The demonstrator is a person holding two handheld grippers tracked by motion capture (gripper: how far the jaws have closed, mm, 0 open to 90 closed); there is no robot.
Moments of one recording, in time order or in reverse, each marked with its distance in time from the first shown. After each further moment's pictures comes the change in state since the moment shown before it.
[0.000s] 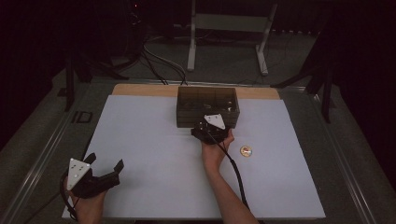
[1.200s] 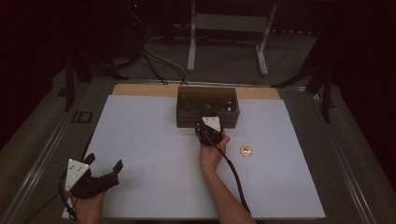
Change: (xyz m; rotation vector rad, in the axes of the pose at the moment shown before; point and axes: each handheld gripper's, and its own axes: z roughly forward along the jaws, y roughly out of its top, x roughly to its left) left arm 0.001 0.000 -0.002 -0.007 0.002 -0.012; right arm 0.010 -0.009 0.008 0.013 -0.085 0.028
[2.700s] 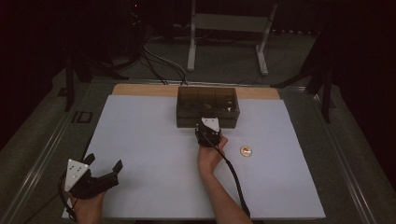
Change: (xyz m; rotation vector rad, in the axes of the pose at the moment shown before) left arm 0.000 0.000 -0.001 -0.002 -0.001 0.000; right arm 0.006 -0.003 -0.004 0.048 -0.017 0.045
